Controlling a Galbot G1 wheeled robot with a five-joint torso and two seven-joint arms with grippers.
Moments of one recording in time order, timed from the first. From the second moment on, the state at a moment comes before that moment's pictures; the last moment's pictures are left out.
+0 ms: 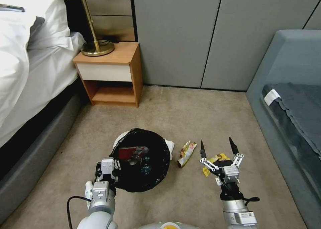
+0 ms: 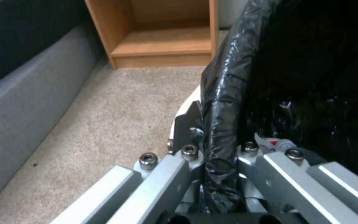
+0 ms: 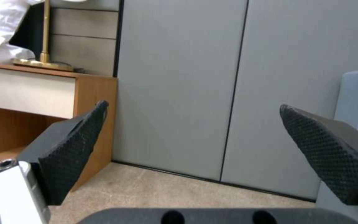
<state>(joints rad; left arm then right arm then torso) 1.73 -1.46 -0.44 -2.14 0.02 0.21 -0.25 -1.73 1.45 0.43 1.97 -0.13 0.59 0.12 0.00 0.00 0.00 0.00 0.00</state>
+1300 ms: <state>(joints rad) 1.74 -1.46 -0.44 -2.12 0.02 0.21 -0.25 -1.34 1.40 0.36 1.44 0.45 -0.29 0.31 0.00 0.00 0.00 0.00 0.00</state>
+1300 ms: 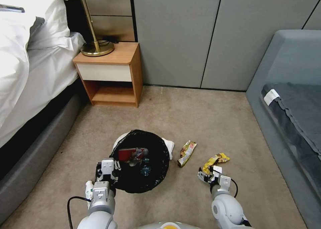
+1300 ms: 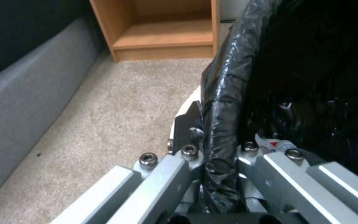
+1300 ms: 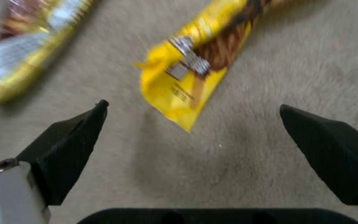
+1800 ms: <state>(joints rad) 1.76 -1.47 -0.44 -2.13 0.05 0.20 -0.25 -1.18 1.39 0.39 1.28 0.47 -0.22 0.23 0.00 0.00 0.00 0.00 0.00</state>
